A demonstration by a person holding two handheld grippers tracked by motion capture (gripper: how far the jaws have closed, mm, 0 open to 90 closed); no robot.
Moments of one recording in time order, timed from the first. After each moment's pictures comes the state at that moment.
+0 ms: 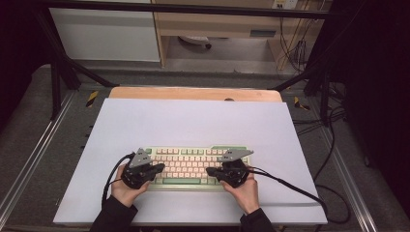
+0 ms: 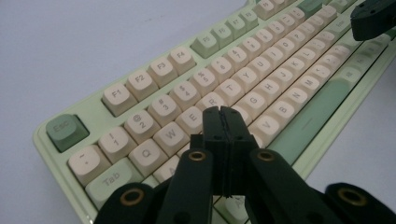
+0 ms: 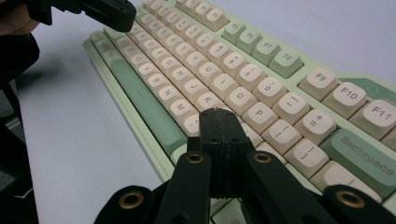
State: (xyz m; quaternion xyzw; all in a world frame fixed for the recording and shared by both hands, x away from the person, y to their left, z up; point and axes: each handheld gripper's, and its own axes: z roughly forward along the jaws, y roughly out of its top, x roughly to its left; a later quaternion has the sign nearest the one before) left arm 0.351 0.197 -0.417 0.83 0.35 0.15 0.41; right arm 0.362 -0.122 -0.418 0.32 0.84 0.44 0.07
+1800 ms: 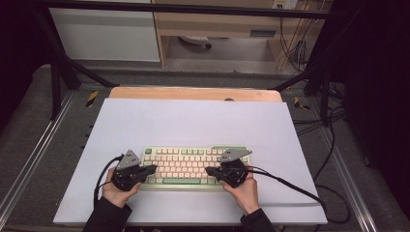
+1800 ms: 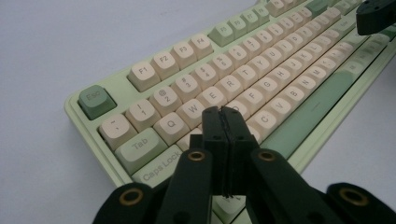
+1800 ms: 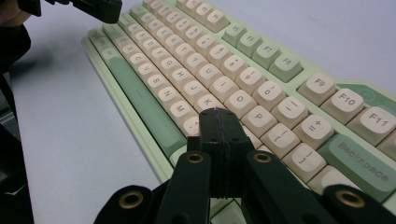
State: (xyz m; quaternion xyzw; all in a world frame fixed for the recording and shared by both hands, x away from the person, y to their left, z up) left arm 0.346 0.219 -0.419 0.82 0.36 0.15 0.42; right arm 0.361 -0.120 -0.415 0.31 0.84 0.44 0.08
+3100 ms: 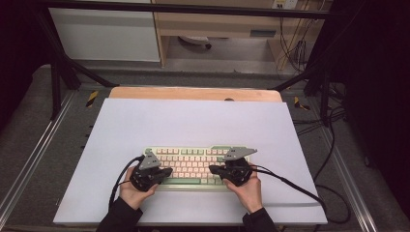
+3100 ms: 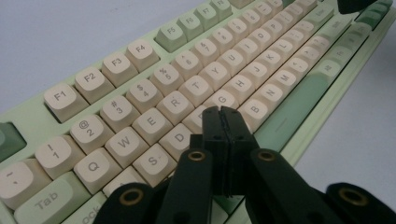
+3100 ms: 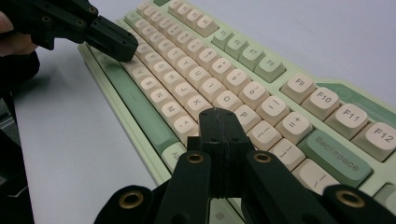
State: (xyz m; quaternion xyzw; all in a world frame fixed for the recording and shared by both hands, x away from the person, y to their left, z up) left arm 0.351 0.173 -0.427 0.84 0.34 0.13 0.40; right arm 0.362 -0.130 -0.411 0.32 0.84 0.44 0.08
